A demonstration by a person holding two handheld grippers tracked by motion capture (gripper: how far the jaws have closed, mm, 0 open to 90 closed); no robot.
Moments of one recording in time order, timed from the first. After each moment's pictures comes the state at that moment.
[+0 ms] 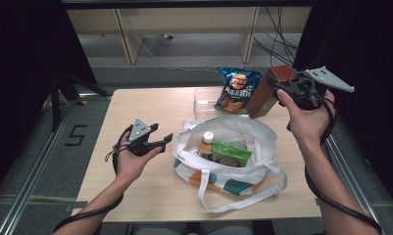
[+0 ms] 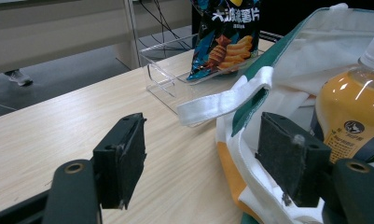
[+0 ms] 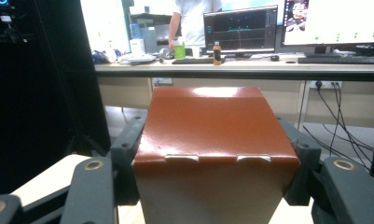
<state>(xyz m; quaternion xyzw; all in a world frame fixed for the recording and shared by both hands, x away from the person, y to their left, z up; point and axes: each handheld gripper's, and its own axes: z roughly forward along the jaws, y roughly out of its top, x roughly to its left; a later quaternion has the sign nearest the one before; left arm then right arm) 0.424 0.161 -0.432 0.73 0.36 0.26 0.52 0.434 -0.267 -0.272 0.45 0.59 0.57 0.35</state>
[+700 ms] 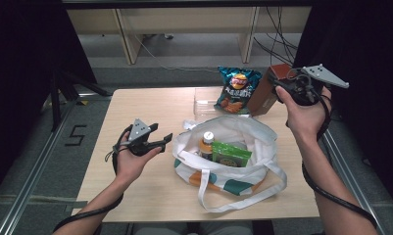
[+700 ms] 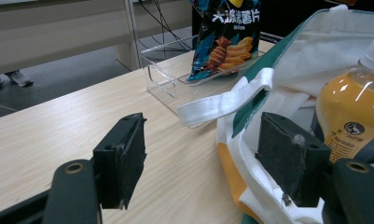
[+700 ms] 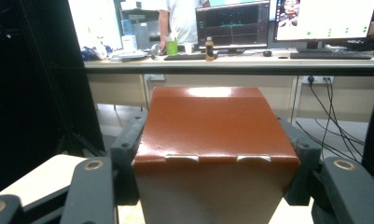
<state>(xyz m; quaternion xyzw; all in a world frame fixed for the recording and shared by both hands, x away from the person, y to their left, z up) 0.425 0.162 -0.431 0.73 0.36 0.26 0.52 0.453 -0.270 -0.279 0.45 0.59 0.56 0.36</state>
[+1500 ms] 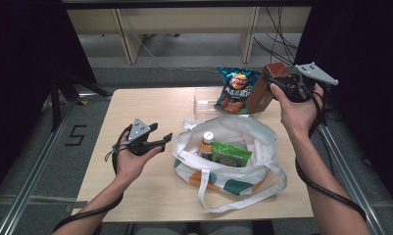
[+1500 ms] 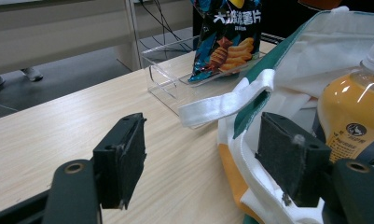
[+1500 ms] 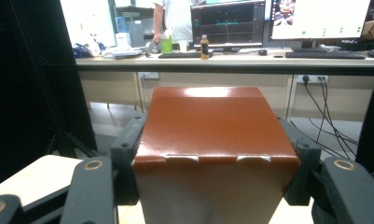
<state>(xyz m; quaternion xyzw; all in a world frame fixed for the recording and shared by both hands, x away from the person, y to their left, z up) 0.425 0.163 -0.431 0.73 0.36 0.26 0.52 0.471 -0.263 -0.286 0.46 0.59 0.55 0.37</state>
